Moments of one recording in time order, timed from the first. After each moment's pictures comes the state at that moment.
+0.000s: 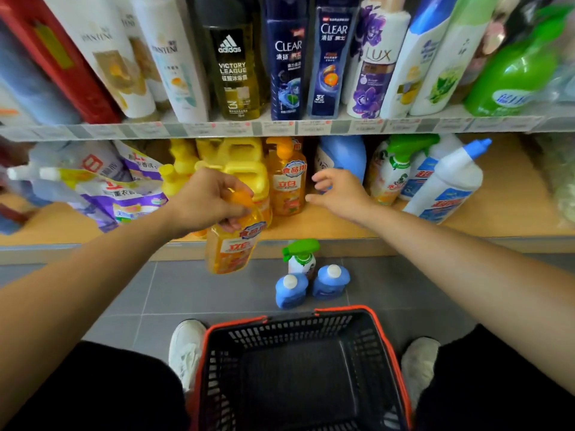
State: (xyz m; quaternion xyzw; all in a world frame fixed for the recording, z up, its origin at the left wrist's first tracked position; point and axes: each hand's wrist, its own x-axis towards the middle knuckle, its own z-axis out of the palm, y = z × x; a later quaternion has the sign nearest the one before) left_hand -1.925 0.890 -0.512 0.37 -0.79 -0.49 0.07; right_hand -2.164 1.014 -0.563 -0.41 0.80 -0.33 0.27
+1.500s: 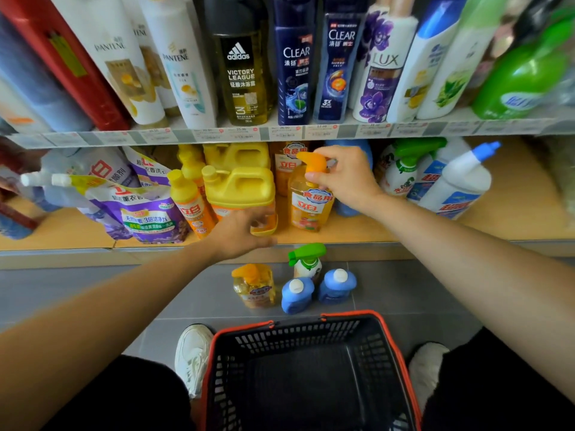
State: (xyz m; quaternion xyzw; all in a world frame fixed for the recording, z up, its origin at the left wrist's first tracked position) left_hand -1.937 0.889 -0.593 0.29 -0.90 -0.33 -0.01; right_hand -2.161 1.000 -0.534 -0.51 0.73 -0.44 0.14
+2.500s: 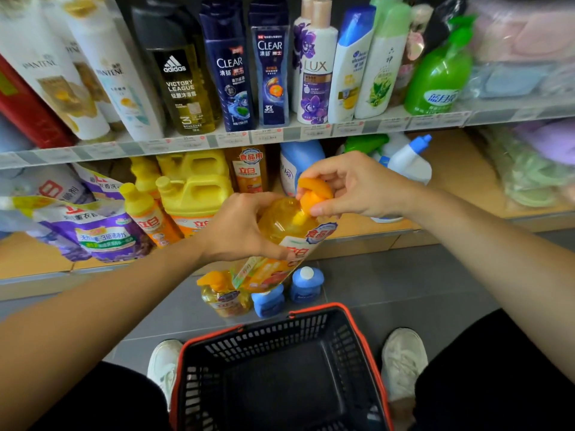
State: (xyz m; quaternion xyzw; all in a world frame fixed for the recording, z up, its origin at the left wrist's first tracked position) left_hand -1.988 0.969 -0.516 0.15 -0.91 -0.38 0.10; right_hand -2.189 1.112 -0.471 -0.60 0.61 -0.39 0.35
